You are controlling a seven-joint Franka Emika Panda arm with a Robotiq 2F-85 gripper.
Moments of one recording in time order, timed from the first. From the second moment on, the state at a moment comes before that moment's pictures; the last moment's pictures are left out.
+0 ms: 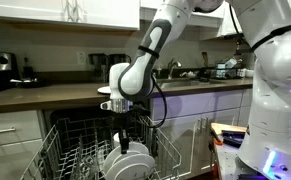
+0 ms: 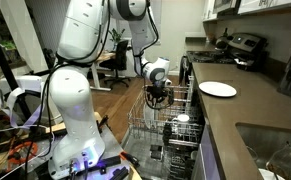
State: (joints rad) arm -0.11 0.44 0.31 -2.31 0.05 2.68 -0.54
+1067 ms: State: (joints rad) arm -0.22 0.37 0.33 -2.28 0.25 2.45 -0.80
